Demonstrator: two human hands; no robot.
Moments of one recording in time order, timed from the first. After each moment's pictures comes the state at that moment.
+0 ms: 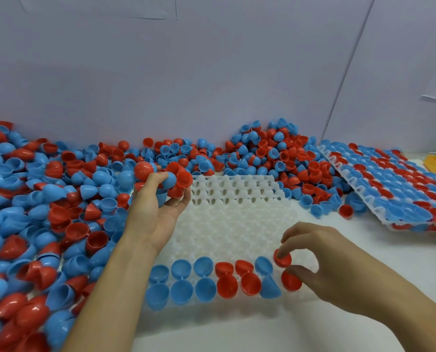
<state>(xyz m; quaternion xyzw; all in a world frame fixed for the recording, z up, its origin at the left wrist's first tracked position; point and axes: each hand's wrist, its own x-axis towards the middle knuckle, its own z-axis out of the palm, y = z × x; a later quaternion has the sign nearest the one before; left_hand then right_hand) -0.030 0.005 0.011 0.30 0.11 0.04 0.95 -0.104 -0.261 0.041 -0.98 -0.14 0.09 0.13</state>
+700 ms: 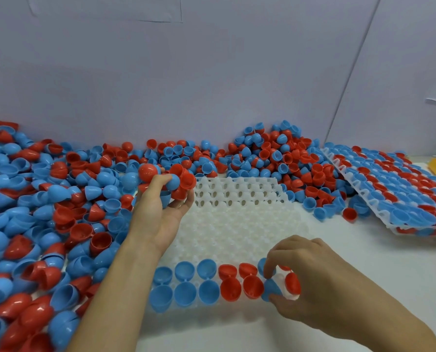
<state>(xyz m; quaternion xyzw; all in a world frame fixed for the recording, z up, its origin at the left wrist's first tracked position) -0.028 0.006 0.009 0.29 0.11 0.04 0.95 -0.119 -0.231 0.044 -0.97 -0.21 0.10 0.09</state>
